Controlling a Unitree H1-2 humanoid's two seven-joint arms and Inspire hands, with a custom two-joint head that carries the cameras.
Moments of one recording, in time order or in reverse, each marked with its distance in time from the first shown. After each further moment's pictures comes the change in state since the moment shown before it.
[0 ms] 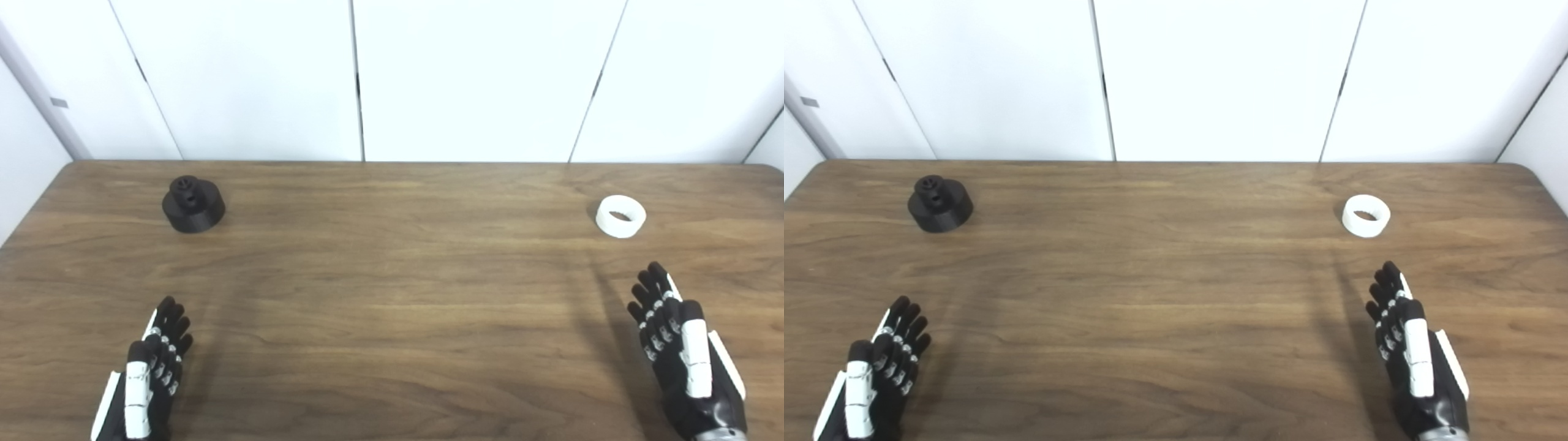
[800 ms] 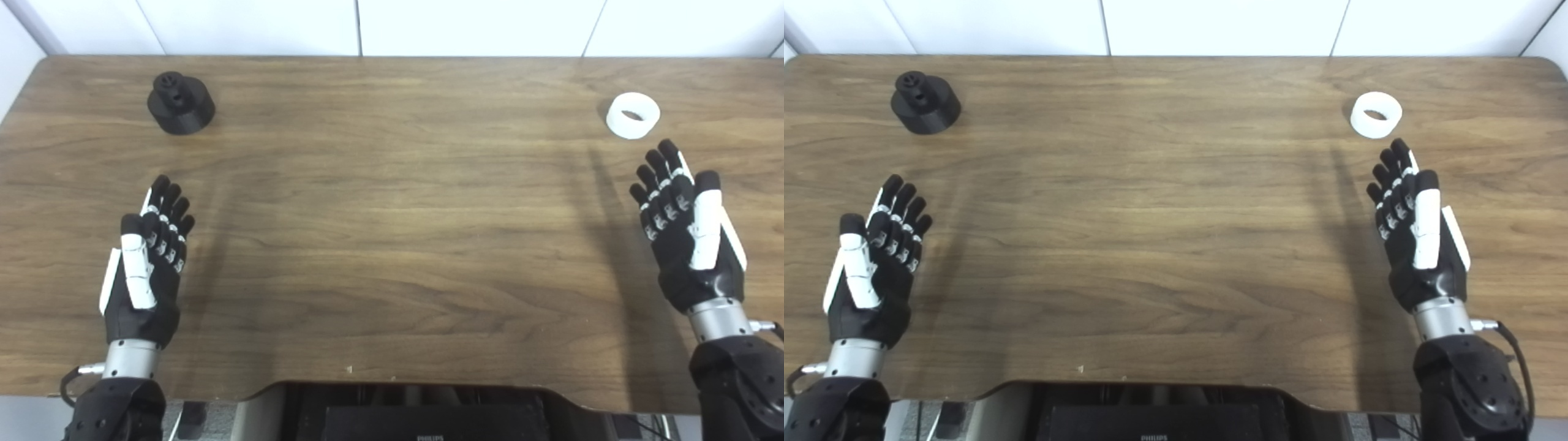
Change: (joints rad) left arm -0.047 -0.002 0.003 -0.085 -0.029 0.122 0.041; right arm -0.053 -0.006 -0.025 -0.061 0.039 0.121 -0.003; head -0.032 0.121
